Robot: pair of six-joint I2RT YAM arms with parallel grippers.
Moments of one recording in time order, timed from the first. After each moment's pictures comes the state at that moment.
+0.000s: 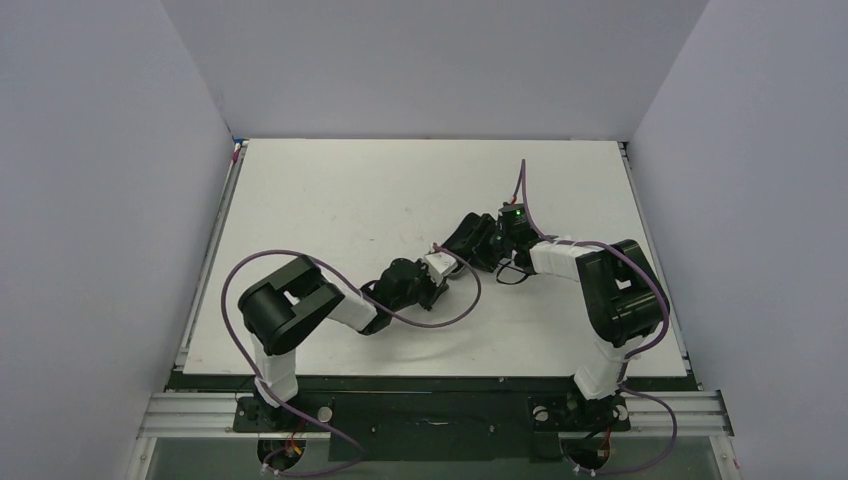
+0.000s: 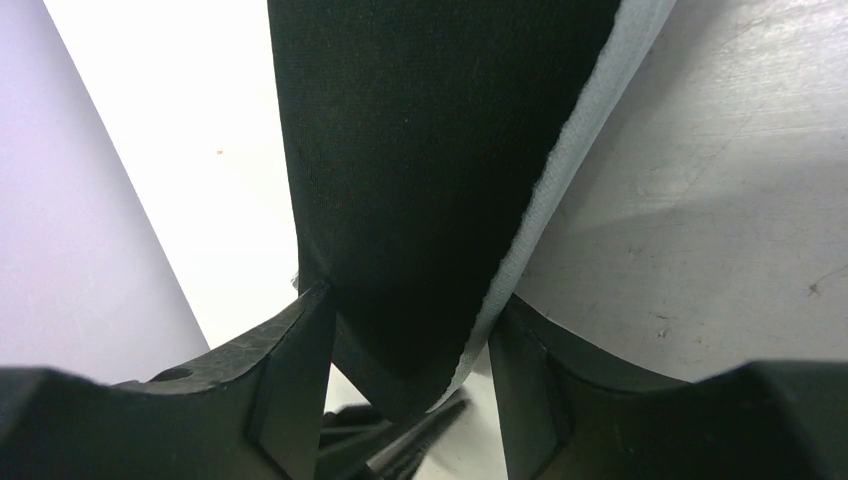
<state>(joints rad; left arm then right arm) -0.85 1.88 0.67 0.82 0.07 0.00 0.36 1.78 0.89 0.09 -0.32 0.97</state>
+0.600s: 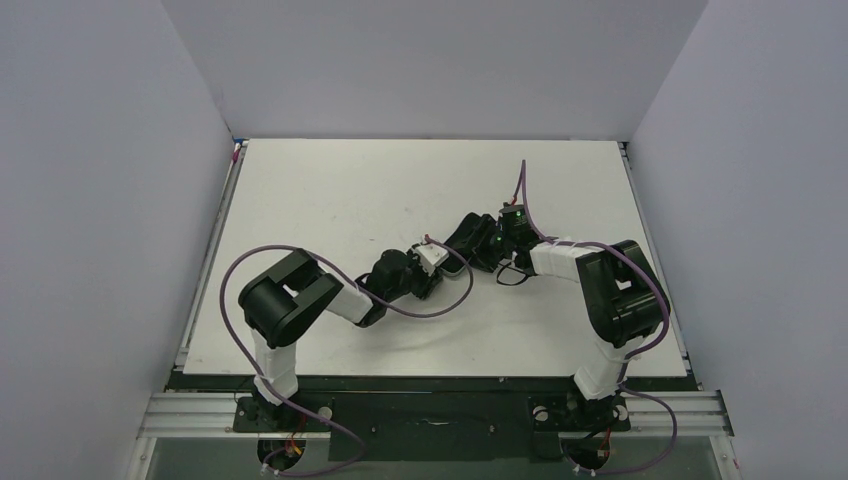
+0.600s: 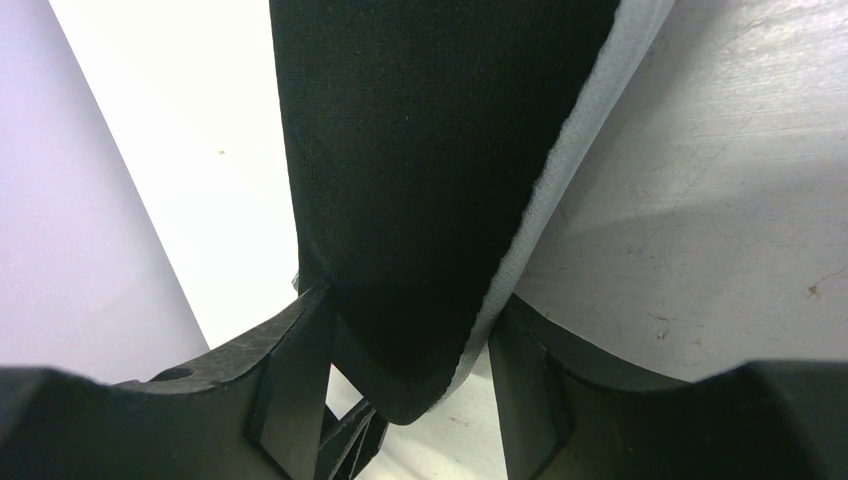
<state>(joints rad) -0.76 1.90 0.66 0.86 0.07 0.09 0.36 1.78 0.87 0.12 -0.32 0.97</state>
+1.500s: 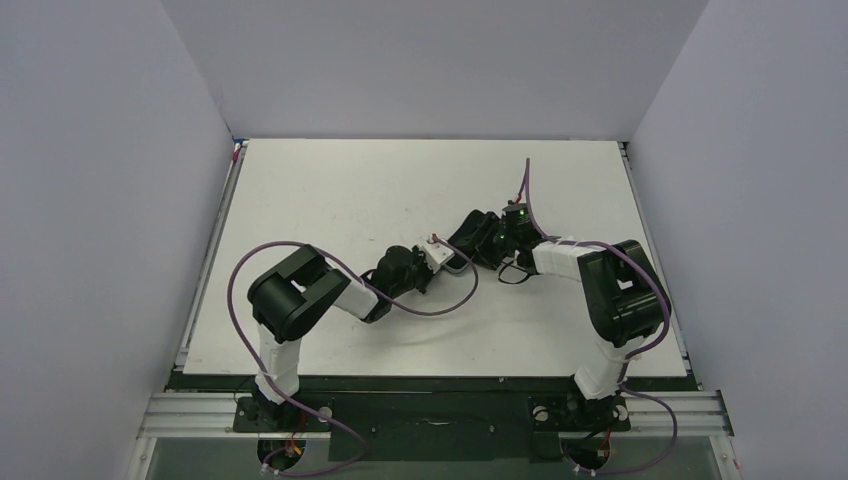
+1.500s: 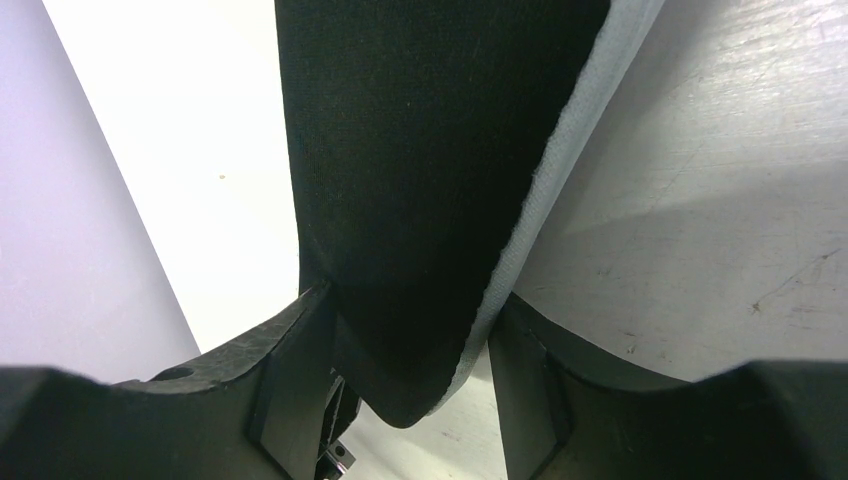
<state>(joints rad) -0.76 1.96 0.73 0.87 0.07 0.17 0.35 1.78 0.87 0.13 -0.30 0.96</state>
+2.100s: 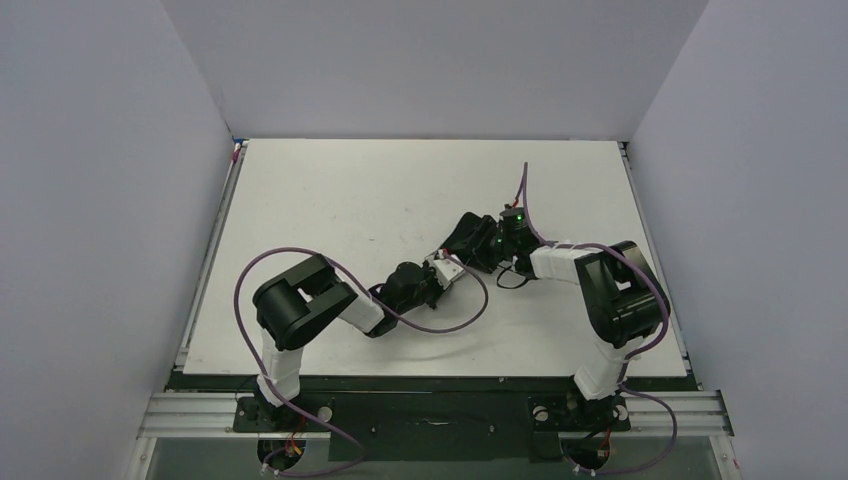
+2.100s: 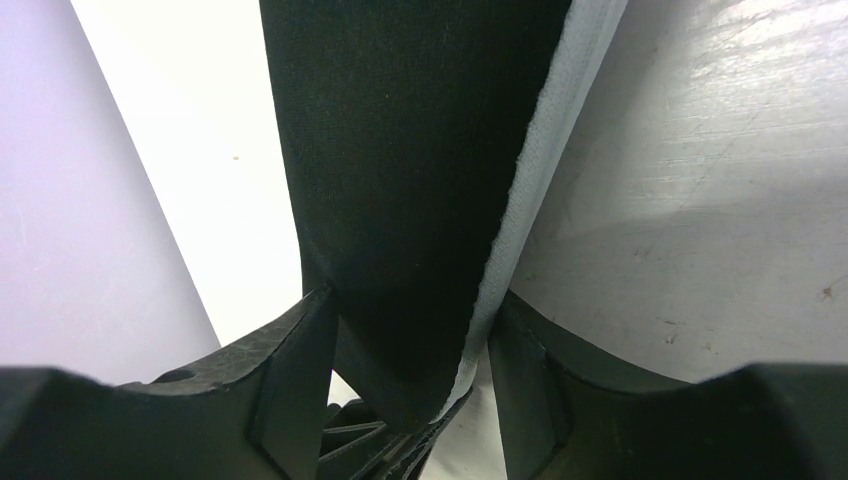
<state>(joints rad) -0.88 1.95 0.68 0.92 0.03 0.14 0.37 1.78 0.84 0.19 -0.31 1.01</state>
